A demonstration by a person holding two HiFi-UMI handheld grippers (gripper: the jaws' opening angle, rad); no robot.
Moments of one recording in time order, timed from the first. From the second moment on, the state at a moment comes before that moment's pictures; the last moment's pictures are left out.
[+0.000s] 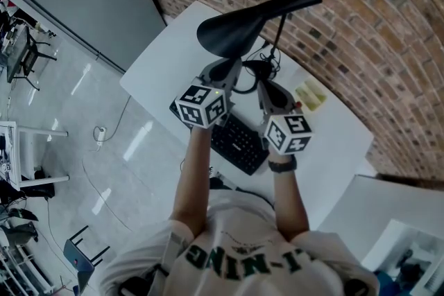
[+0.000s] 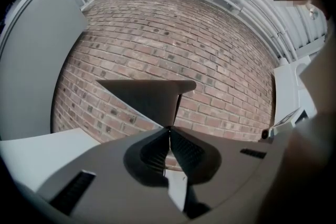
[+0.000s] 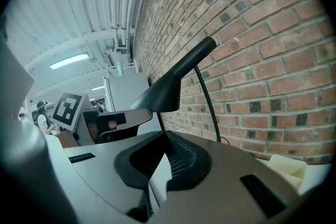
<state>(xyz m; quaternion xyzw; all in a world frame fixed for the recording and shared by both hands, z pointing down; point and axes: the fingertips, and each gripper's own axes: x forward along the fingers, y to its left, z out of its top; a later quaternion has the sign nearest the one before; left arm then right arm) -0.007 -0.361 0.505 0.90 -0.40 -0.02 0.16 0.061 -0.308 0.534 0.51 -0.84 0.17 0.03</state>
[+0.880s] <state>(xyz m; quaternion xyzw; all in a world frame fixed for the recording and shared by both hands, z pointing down) 0.020 -0.366 0.536 0.91 -0.37 0.00 0.20 0.082 -0.312 0.537 0.53 -0.83 0.18 0.03</state>
